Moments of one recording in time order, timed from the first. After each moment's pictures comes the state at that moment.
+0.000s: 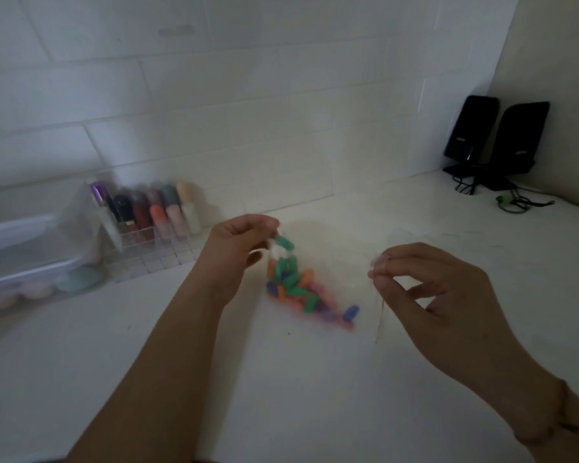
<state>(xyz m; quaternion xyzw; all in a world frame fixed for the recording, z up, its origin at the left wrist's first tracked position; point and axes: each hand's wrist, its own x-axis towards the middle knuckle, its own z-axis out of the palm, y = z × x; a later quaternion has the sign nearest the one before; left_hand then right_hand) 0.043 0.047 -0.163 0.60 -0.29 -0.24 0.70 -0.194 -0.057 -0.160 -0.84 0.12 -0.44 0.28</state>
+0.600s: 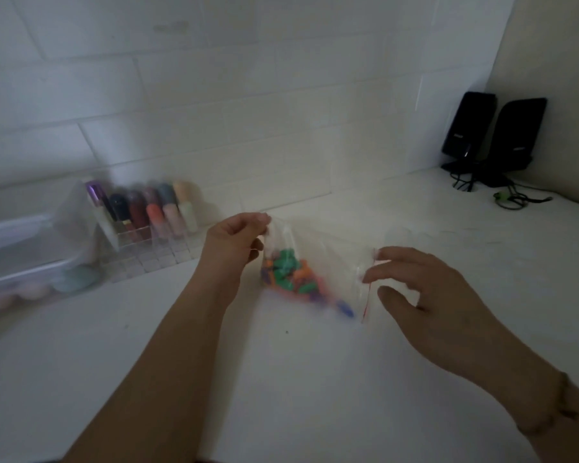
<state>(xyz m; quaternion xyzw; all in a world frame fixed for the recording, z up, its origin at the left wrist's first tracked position) 0.046 0.039 -0.169 0.60 -0.23 -0.21 0.73 -0.195 -0.075 -0.177 -0.91 0.18 -0.31 0.23</state>
